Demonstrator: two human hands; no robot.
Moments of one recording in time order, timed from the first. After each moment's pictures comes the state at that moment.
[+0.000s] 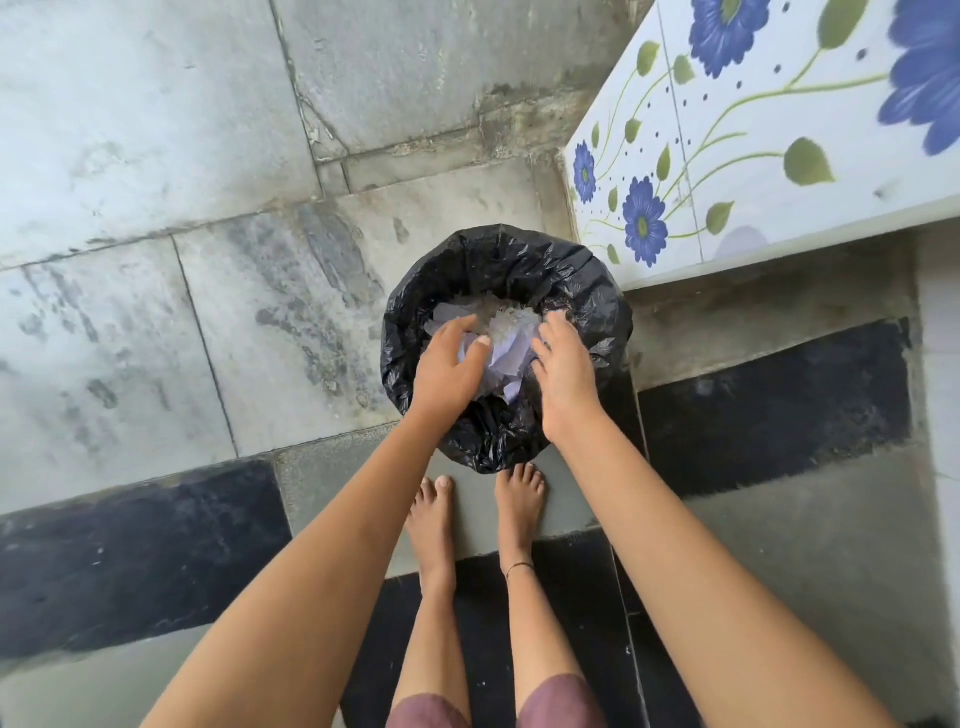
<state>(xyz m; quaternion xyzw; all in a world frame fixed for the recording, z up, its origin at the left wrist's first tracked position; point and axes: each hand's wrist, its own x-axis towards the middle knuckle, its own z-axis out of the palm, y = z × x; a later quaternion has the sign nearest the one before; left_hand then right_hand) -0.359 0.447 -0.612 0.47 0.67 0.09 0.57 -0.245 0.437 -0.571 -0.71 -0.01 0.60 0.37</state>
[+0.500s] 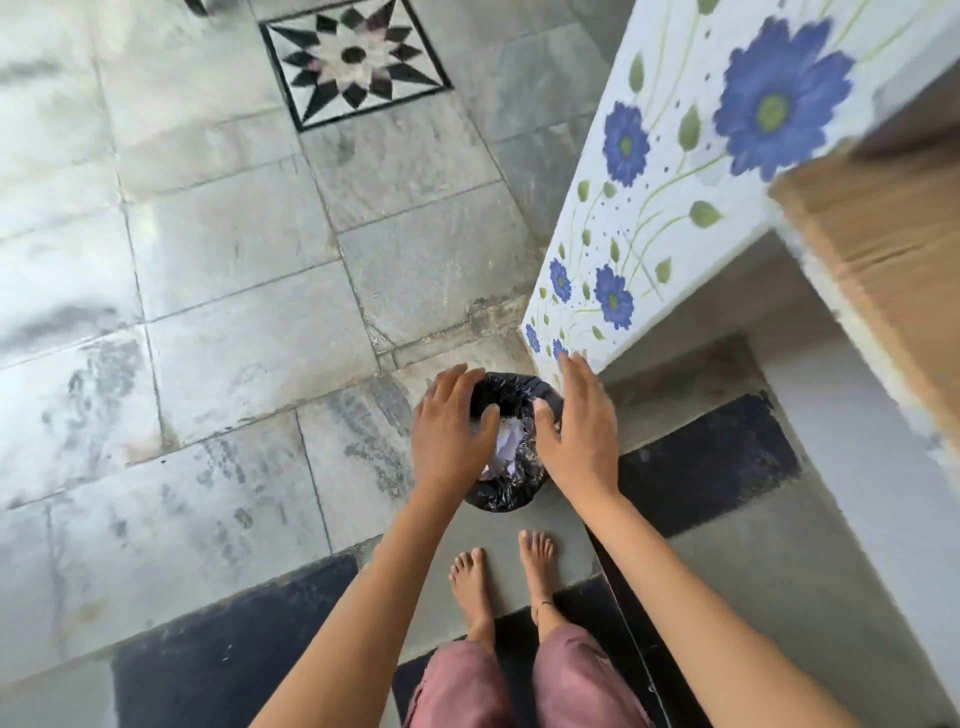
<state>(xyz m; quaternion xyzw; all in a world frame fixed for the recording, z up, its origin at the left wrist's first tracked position) -0.407 0.430 -0.265 0.70 0.61 0.13 0.34 -0.274 0.388 -0.266 -0.79 -0.55 0.19 0.22</state>
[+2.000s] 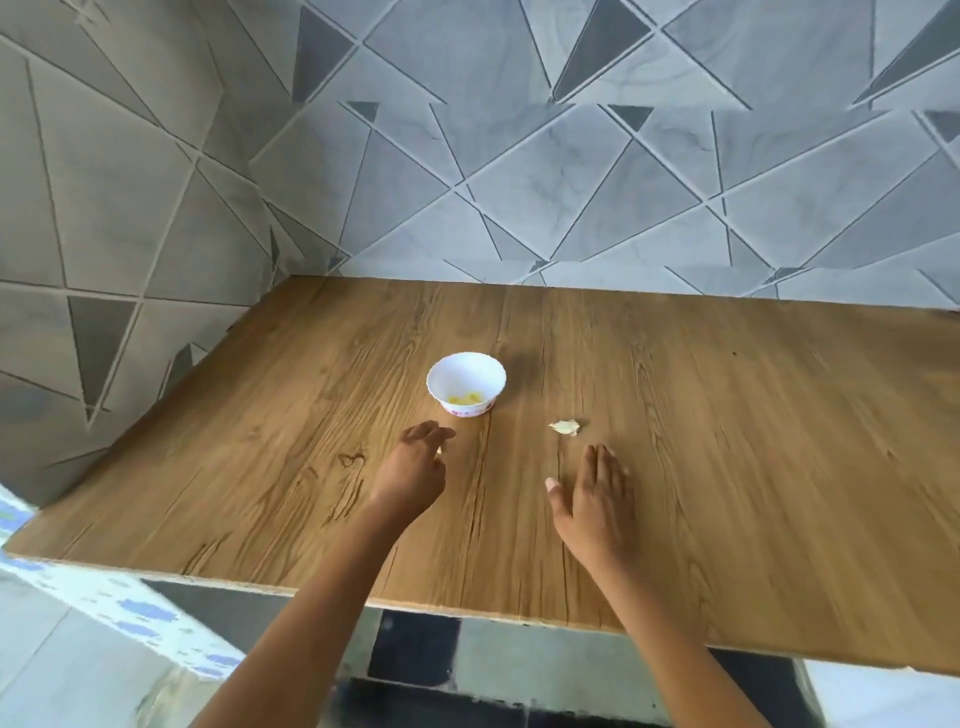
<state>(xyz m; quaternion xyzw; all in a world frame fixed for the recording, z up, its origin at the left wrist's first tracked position) -0.037 0.103 -0.002 0.98 0.04 0.06 0.21 -0.027 -0.121 -0.042 -0.99 -0.05 -0.04 0.14</state>
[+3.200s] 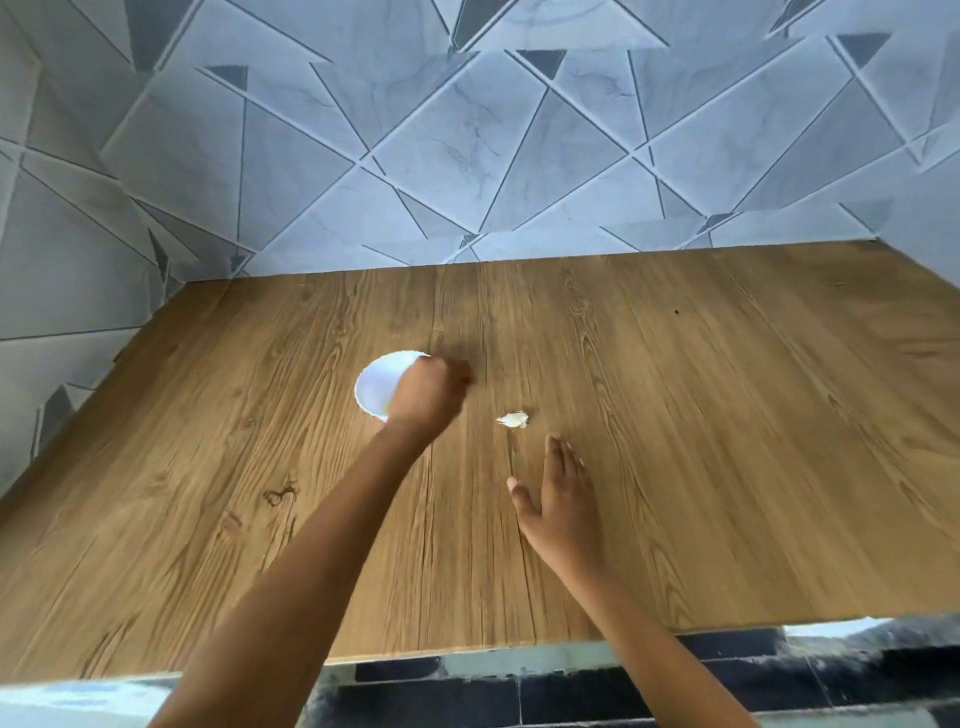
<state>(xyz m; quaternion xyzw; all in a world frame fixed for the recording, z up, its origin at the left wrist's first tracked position) 0.067 0.046 0.048 0.97 -0.05 0.08 0.22 -0.024 -0.112 -0.044 -0.96 -0.02 -0.03 0.27</state>
